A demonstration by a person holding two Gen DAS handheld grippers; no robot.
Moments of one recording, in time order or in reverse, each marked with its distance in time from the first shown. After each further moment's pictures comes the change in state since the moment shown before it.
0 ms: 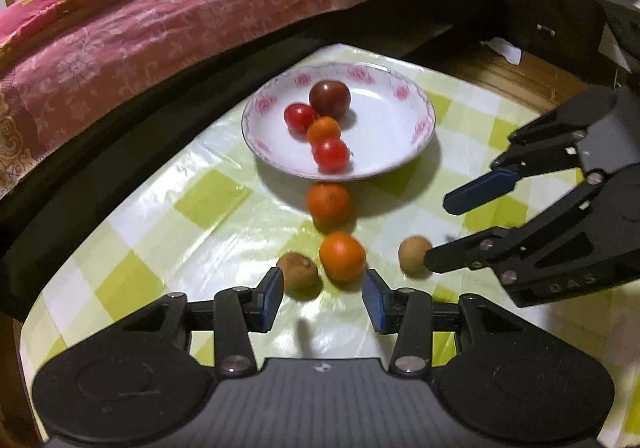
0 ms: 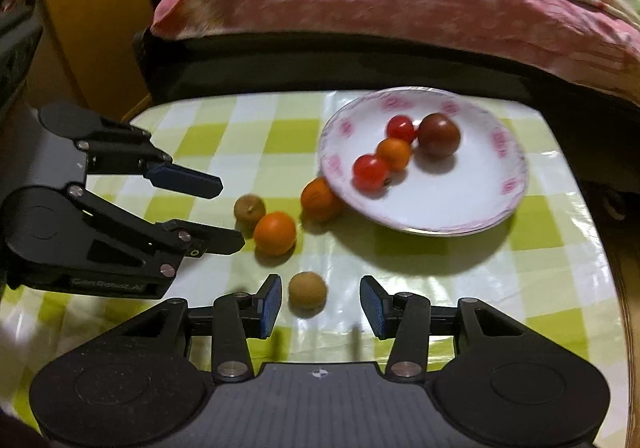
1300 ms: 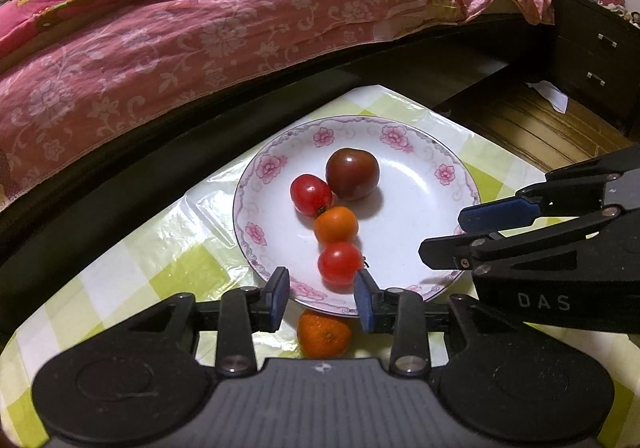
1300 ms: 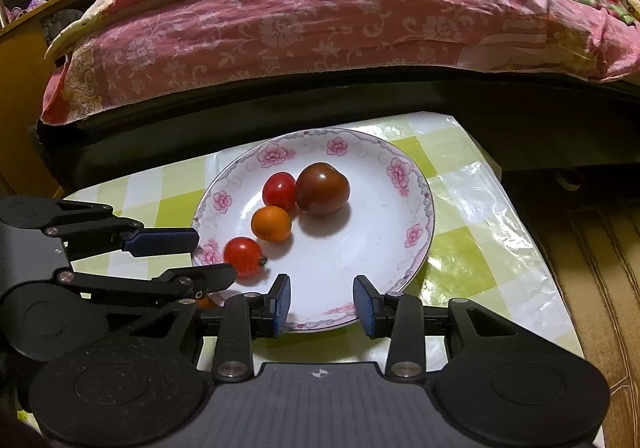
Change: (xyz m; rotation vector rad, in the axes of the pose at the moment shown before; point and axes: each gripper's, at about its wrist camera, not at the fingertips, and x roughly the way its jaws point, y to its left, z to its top) left arm 0.055 -0.005 0.070 -0.149 -0.045 0.076; right arm 0.016 -0.067 0.037 0.219 -0.076 -0.136
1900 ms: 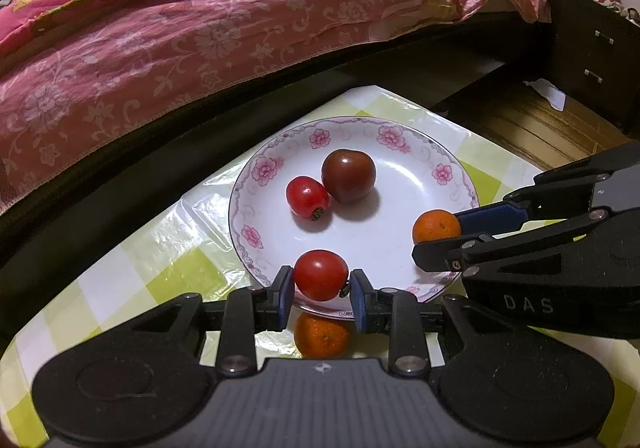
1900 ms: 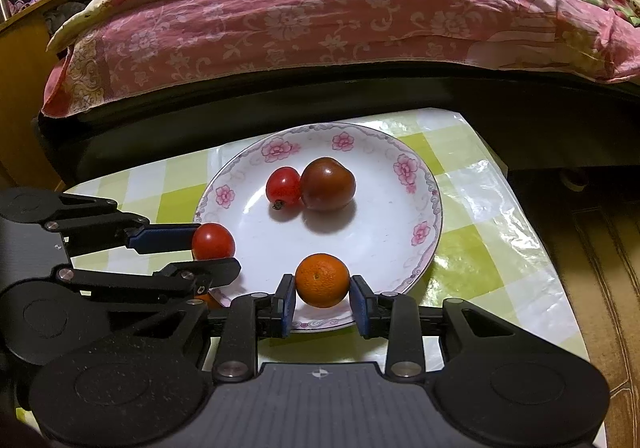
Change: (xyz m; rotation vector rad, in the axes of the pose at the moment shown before) left arm 0.002 -0.002 0.001 0.015 -0.005 -0.003; right arm 0.007 0.001 -0.002 -0.009 0.012 0.004
